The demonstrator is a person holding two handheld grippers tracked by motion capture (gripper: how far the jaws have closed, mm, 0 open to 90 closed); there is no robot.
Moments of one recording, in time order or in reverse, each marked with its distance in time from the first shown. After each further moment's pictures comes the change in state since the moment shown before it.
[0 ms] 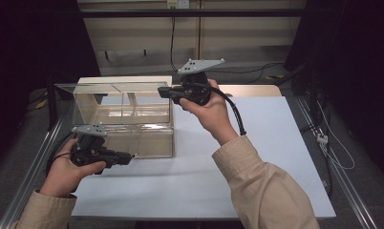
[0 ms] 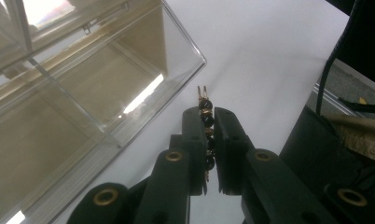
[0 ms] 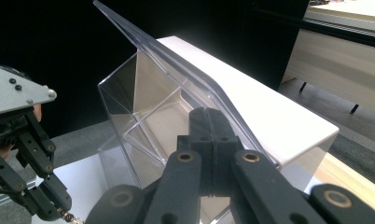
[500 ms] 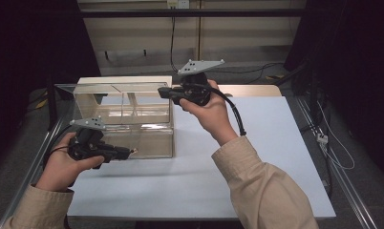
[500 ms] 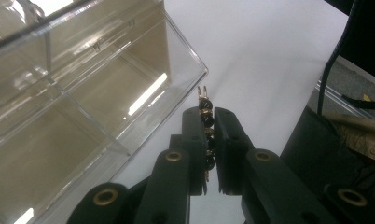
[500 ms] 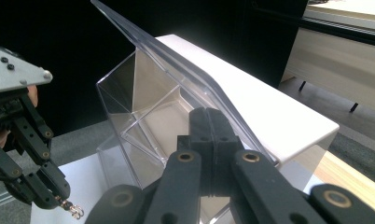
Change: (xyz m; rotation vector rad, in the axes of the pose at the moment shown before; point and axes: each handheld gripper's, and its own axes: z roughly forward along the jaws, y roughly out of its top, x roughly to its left) left arm 0.000 0.015 -0.010 0.009 0.014 0.020; right arm -0.001 -0.002 0.001 0.004 -0.005 0.002
